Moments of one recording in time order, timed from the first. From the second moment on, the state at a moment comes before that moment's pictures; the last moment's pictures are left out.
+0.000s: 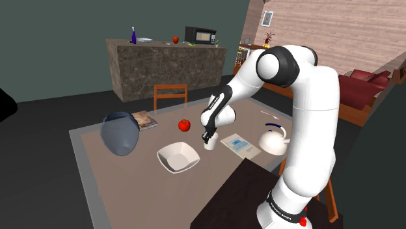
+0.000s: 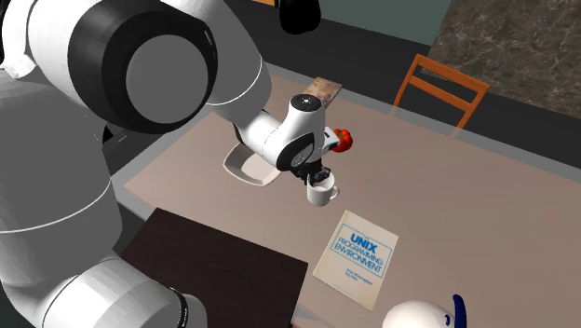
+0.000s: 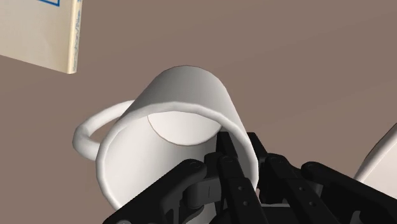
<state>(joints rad) -0.13 0.36 -0.18 -2.39 0.12 2.84 -0.45</state>
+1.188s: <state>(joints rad) -0.09 0.17 -0.24 -2.40 0.03 2.66 -0.39</state>
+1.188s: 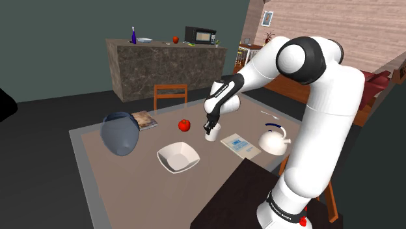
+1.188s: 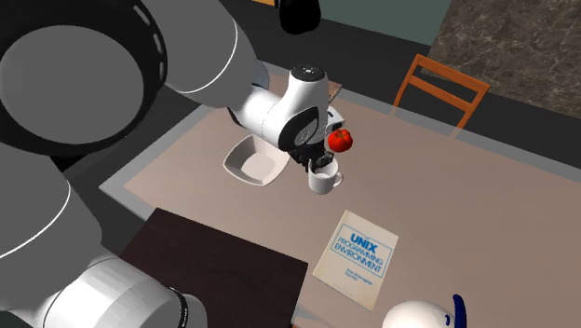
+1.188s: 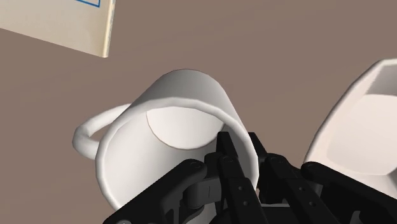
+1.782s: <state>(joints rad) -0.08 0.06 -0.25 -2.39 -0.02 2.54 -0.36</state>
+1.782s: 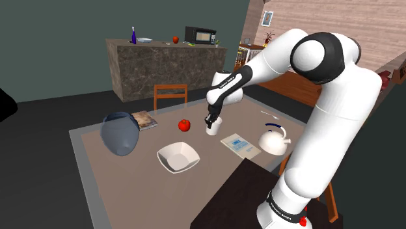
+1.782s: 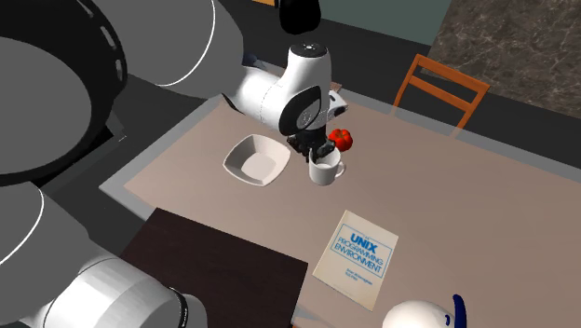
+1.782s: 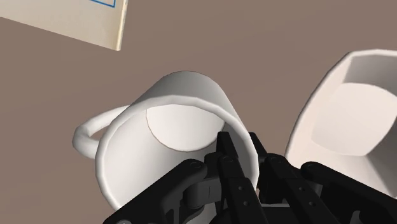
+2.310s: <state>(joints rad) -0.08 -0.01 -0.25 -2.35 -0.04 2.43 -0.34</state>
